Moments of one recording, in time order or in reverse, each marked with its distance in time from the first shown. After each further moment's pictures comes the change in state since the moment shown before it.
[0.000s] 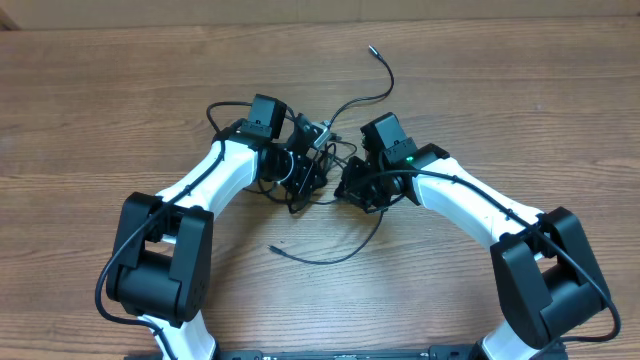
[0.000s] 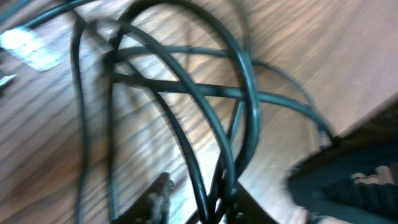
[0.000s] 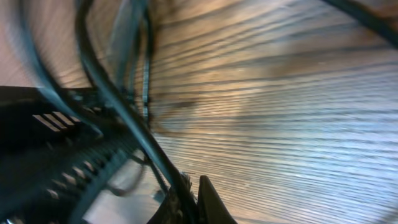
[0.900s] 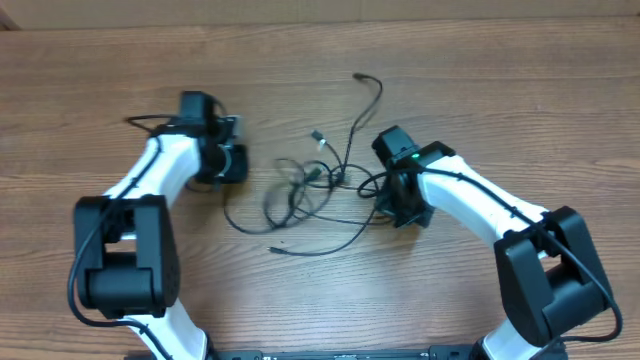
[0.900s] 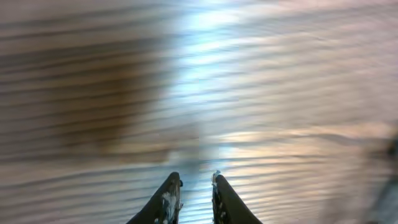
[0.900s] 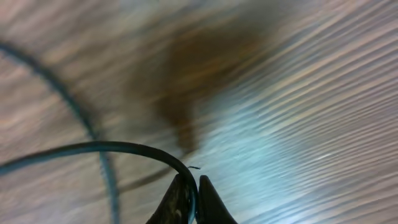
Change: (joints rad) left arm 0.315 0.000 0.000 -0.100 -0.292 -0.257; right arm -0.049 0.000 -0.001 -0.362 0.476 -0.005
